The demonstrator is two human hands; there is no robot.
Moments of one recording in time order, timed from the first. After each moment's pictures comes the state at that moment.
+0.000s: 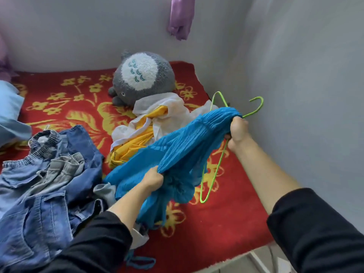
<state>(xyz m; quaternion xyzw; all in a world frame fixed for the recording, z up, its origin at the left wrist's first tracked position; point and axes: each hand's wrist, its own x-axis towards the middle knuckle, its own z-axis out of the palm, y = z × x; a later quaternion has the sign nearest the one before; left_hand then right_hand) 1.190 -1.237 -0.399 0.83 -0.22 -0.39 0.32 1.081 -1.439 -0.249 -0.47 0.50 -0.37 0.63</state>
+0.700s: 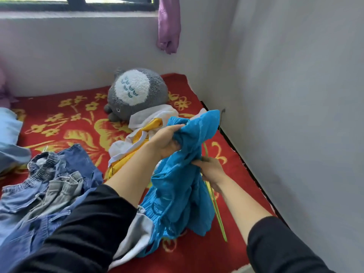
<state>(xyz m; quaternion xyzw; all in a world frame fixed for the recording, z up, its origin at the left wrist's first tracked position) 1.211 -1.342 -0.252 0.49 -0.11 -0.60 0.62 1.049 -1.390 -0.309 -0.55 0.47 -0.14 0.67</state>
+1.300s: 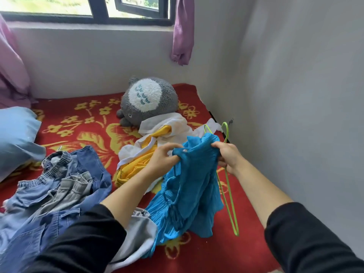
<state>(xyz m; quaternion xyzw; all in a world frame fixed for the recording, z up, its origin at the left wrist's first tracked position) 1.209 -1.274 -0.277 0.72 -0.38 -0.27 0.52 1.069 -1.434 -0.263 -0.54 0.49 -0.18 0.66</state>
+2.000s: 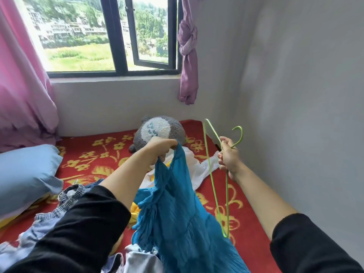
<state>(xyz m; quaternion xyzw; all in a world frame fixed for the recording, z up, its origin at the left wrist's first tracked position) 1.260 -1.289 -0.144 0.79 -0.19 -0.34 0.48 1.094 -1.435 -0.185 -0.58 0.38 -0.29 0.66</state>
